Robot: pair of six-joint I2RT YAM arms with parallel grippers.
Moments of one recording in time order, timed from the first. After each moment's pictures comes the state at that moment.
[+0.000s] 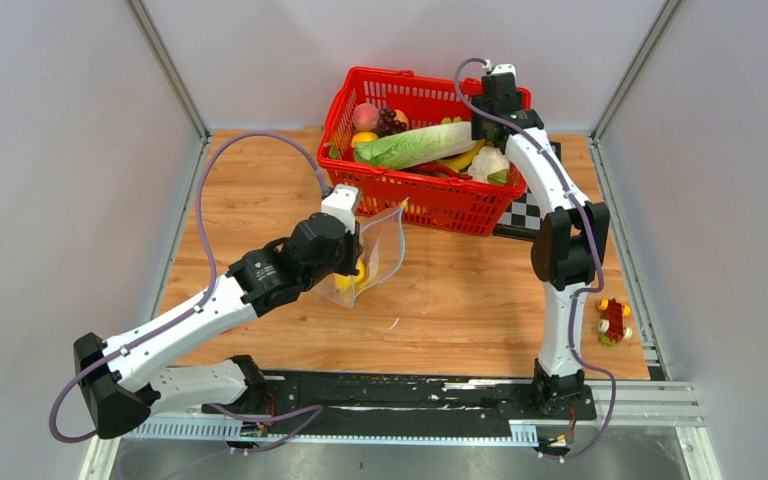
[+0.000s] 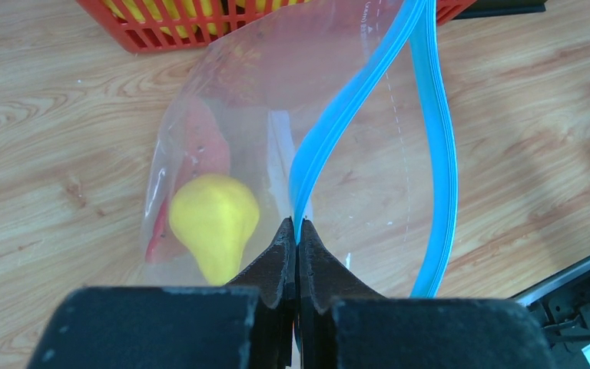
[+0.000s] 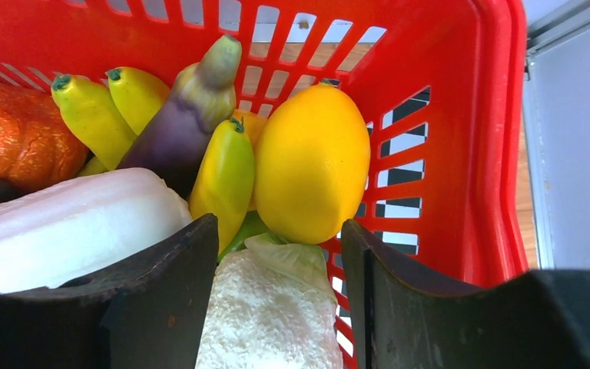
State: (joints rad) left arm -0.91 1.08 1.02 -0.50 -0.34 -0.42; right arm 0.23 2.14 2.10 -0.59 0.38 0.06
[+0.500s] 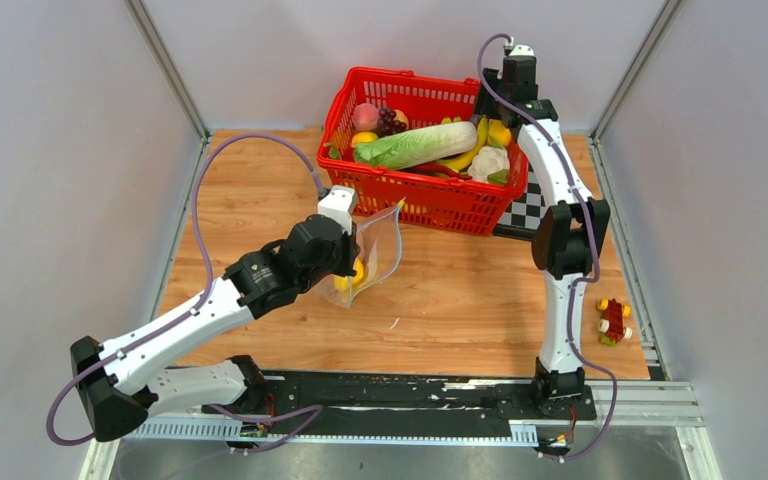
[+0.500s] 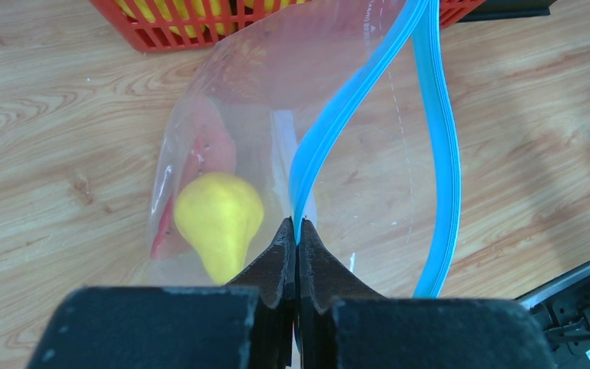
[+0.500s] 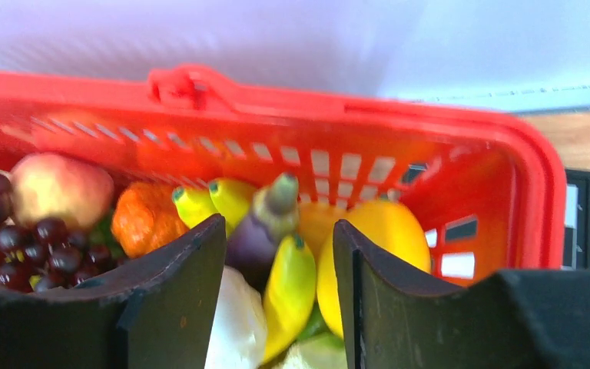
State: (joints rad) left arm -0.91 1.05 1.01 -0.50 -0.35 -0.42; right arm 0.15 2.22 2.24 -0.50 0.10 0.22
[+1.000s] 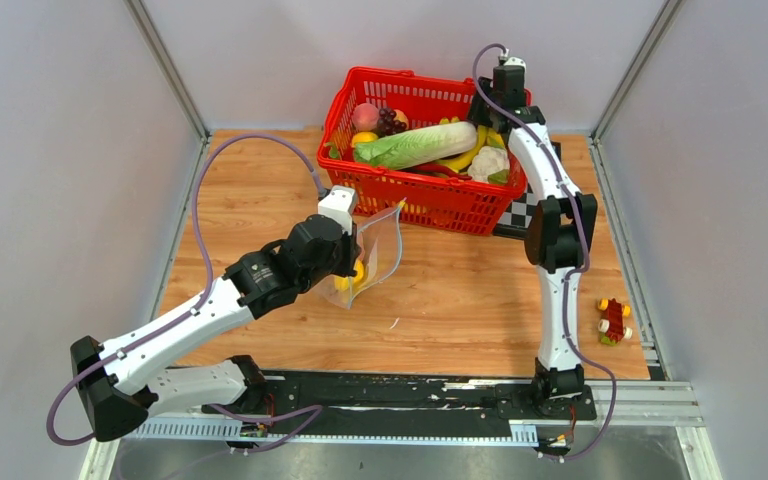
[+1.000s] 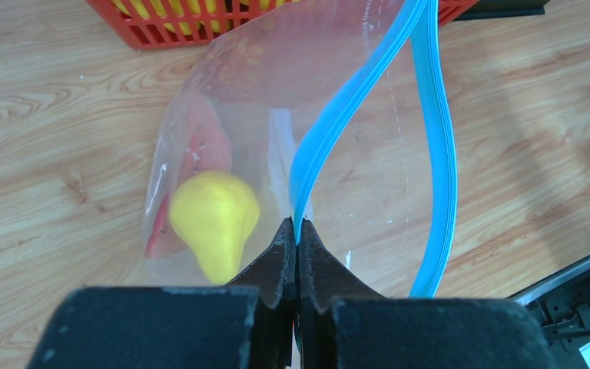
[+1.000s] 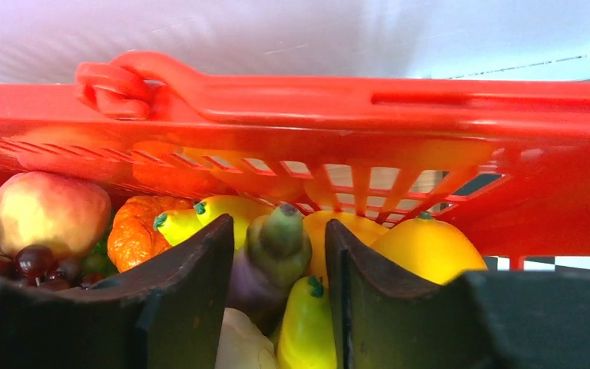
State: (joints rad) left arm -0.91 1.05 1.01 -0.50 -0.34 -0.43; right arm 0.14 2.36 2.33 -0.46 0.08 0.34
